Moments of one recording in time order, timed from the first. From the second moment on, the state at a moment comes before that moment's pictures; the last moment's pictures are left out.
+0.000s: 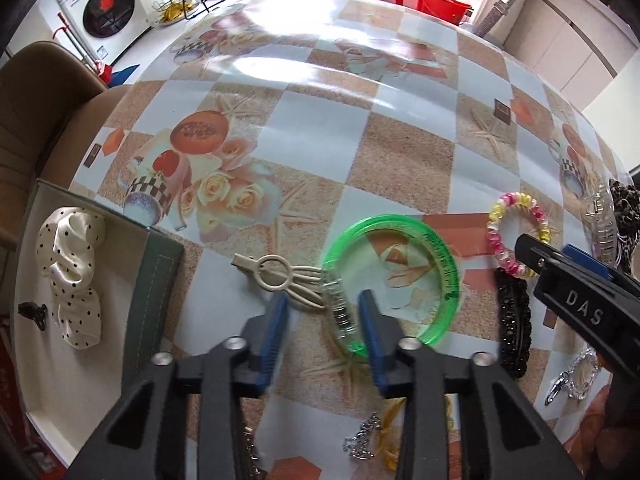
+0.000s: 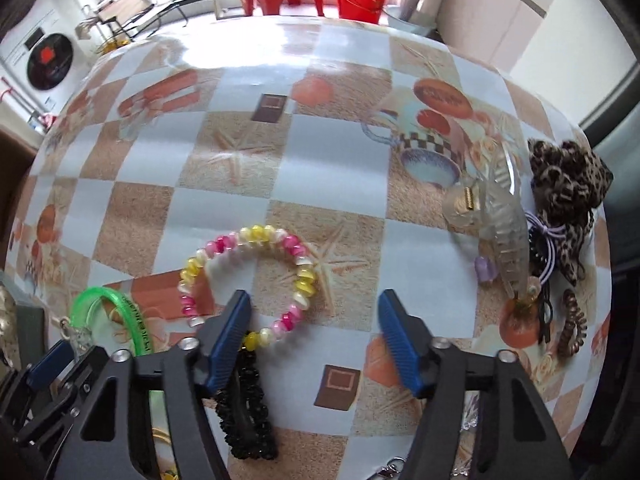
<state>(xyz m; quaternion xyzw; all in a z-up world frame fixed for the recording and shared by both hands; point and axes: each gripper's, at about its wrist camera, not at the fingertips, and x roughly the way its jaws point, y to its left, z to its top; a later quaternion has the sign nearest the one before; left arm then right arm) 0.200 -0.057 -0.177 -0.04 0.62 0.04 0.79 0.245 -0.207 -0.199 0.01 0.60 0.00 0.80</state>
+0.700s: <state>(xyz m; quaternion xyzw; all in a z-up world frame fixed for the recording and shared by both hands) 0.175 -0.039 -0.130 -0.07 0.57 0.01 0.82 0.222 -0.250 -0.165 0.13 0.57 0.05 0.81</state>
